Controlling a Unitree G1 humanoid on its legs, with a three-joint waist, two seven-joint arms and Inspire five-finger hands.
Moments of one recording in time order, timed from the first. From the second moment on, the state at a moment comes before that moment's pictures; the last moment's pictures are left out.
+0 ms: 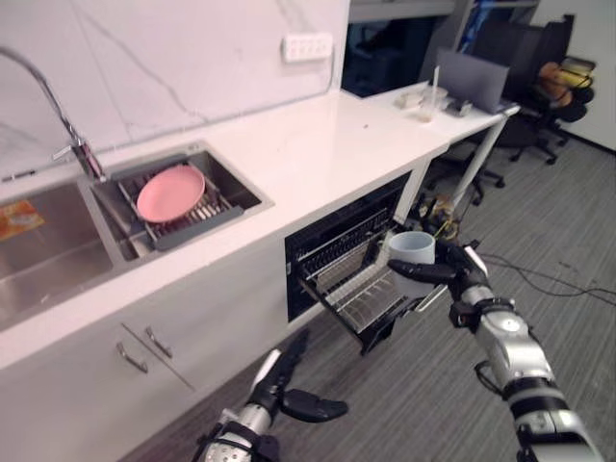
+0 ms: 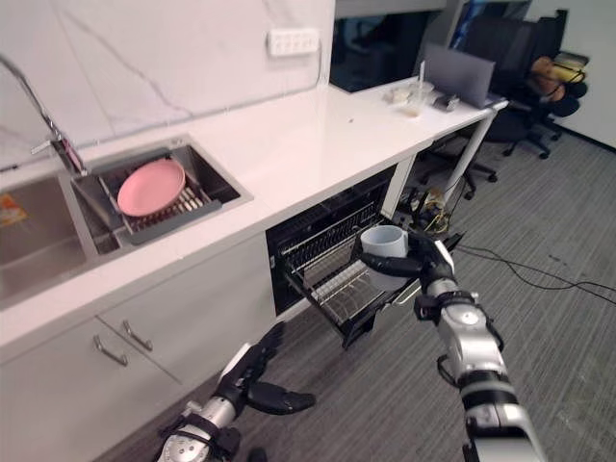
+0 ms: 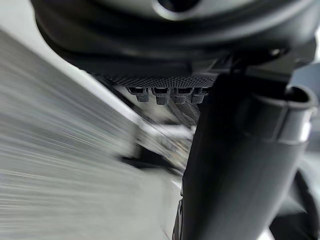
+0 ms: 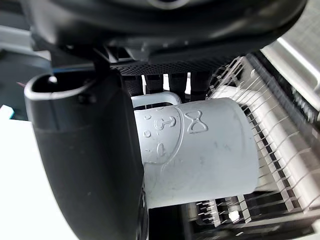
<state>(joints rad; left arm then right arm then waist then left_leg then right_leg) 0.23 0.26 -0.33 0.37 -0.07 -0.18 0.01 -0.47 -0.53 -0.03 0.59 0.31 0.11 0.08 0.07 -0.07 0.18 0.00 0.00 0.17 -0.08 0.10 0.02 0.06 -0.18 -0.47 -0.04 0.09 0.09</state>
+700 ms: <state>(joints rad) 0.11 0.21 -0.18 0.67 -0.18 -0.30 0.12 -1.09 -0.79 0.17 1.00 0.21 0.16 0.16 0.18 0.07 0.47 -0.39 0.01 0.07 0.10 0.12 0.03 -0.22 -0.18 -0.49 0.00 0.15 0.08</state>
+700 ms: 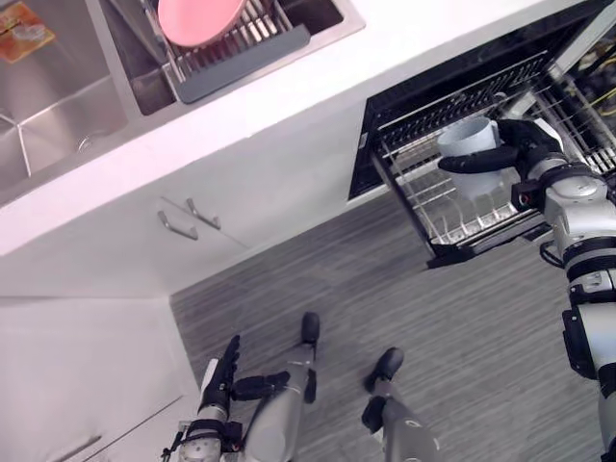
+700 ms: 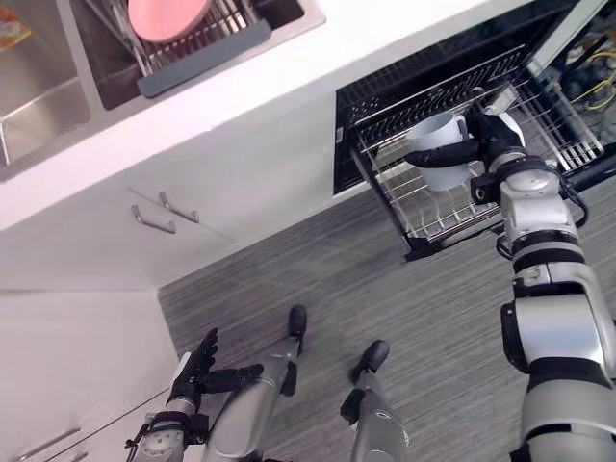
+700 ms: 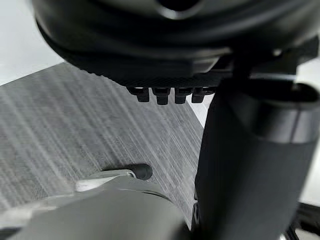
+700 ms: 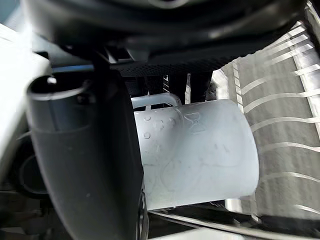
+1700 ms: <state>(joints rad) 0.06 0.19 -0.27 0.67 -0.28 -0.30 0.12 -1.23 -0.85 0.18 1.19 0.16 0.17 0.19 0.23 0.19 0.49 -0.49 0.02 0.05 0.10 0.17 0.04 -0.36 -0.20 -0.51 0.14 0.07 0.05</state>
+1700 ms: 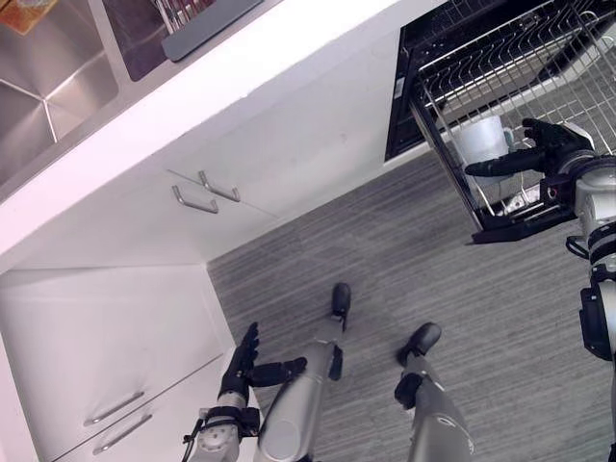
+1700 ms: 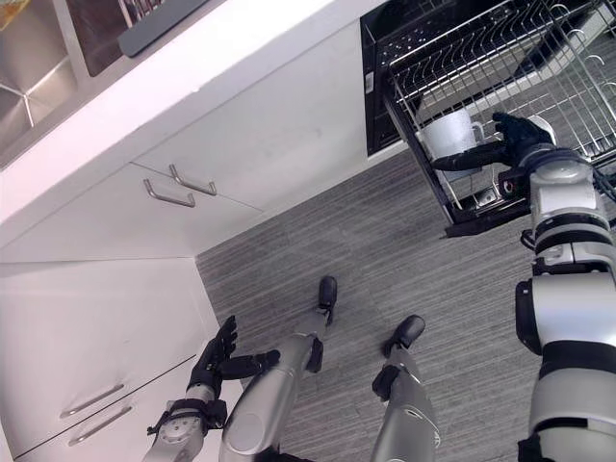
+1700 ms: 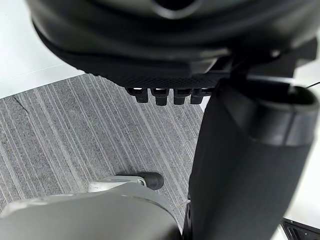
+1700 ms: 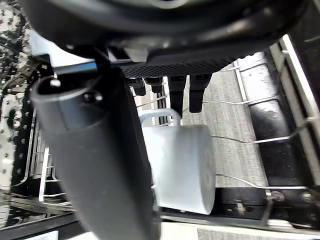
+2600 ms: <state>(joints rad) 0.28 0.05 0.13 0.69 -0.22 -0.24 0.24 -0.09 -0.12 -0.42 -0.12 0.46 -0.16 0.21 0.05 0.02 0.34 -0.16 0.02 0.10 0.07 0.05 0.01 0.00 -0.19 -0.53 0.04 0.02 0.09</state>
